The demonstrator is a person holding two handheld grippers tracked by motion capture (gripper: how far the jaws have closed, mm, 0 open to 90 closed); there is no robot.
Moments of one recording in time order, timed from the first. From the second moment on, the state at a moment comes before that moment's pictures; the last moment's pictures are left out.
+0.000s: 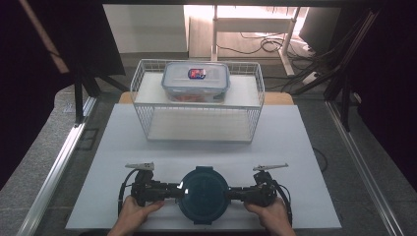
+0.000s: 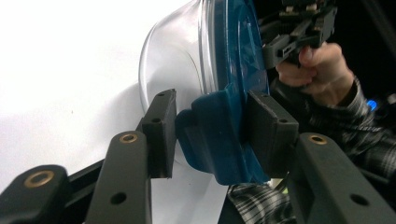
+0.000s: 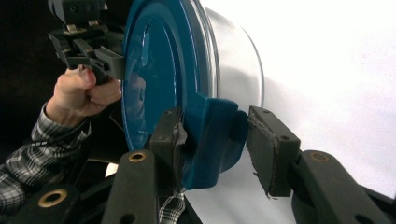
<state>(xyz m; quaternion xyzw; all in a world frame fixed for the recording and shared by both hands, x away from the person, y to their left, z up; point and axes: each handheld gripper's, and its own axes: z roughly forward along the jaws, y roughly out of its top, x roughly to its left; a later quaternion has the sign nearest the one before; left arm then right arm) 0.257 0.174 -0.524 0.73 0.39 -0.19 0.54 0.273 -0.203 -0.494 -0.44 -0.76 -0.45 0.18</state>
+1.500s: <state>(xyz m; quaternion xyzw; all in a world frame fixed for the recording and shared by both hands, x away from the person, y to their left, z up) 0.304 0.192 -0.439 0.70 0.38 -0.14 0.59 0.318 -0.185 -0.399 -0.38 -0.77 -0.51 0.08</state>
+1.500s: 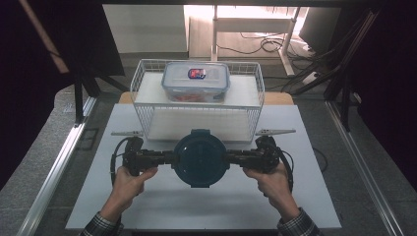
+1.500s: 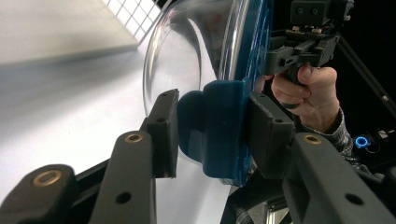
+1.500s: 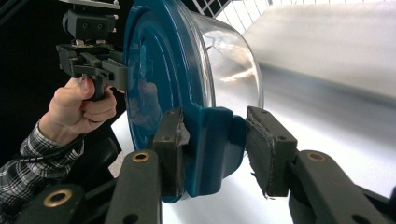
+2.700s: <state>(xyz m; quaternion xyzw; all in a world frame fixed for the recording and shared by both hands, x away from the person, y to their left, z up) 0.365 0.212 -0.361 0.67 0.37 -0.13 0.63 0.380 -0.165 -0.308 -0.36 -0.75 -0.55 0.03</state>
